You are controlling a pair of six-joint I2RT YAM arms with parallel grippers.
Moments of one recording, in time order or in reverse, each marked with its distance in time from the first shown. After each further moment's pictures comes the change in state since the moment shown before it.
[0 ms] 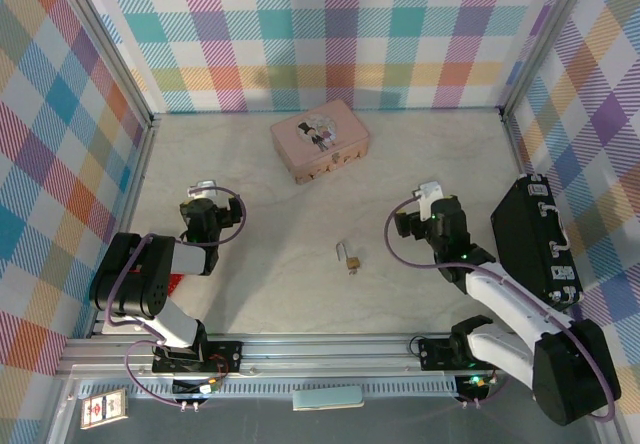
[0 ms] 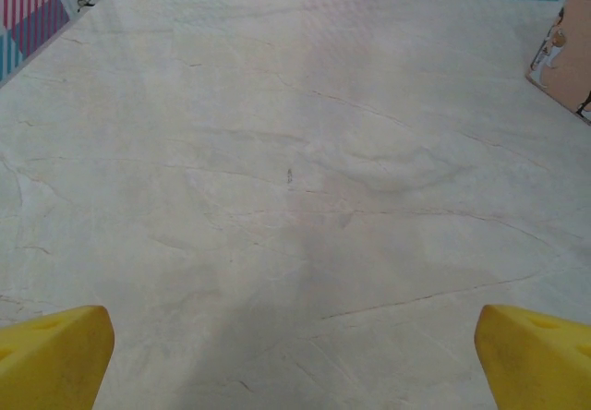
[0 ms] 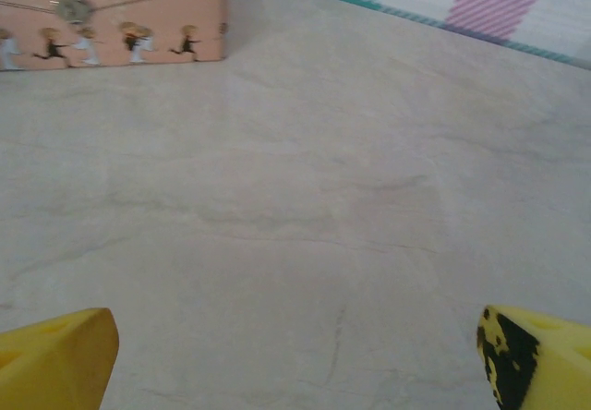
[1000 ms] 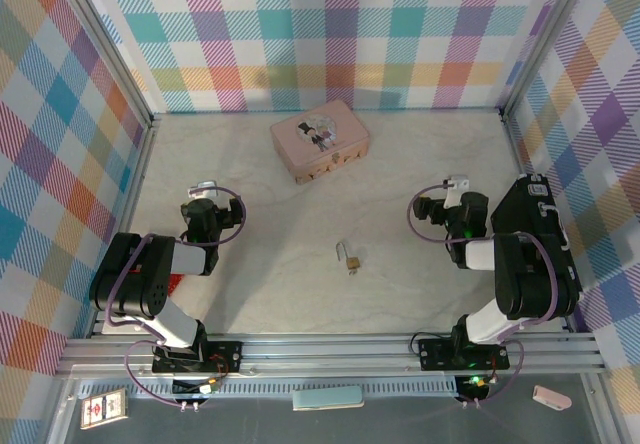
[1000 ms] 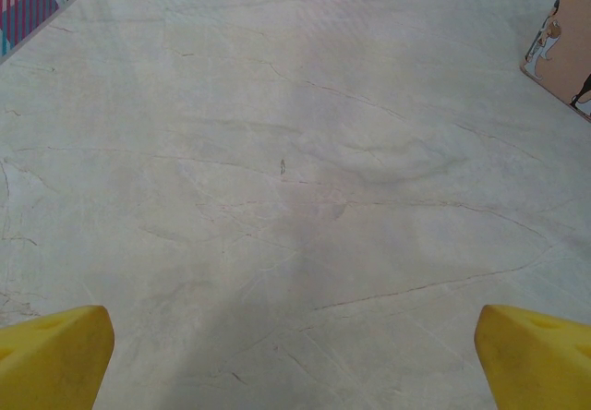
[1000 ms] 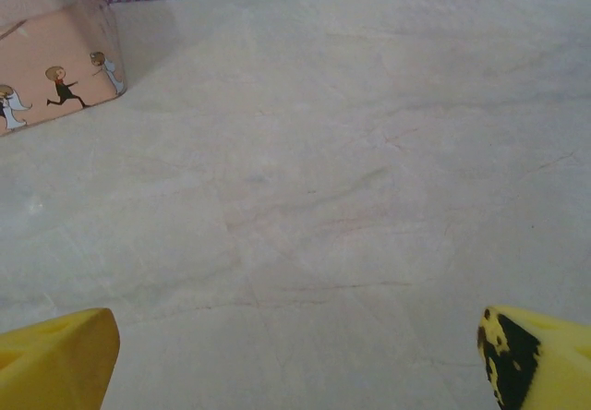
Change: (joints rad) left arm 0.000 0.000 0.000 -0.014 0.008 -0.008; right arm -0.363 0.522 -0.040 0.641 -0.381 0.114
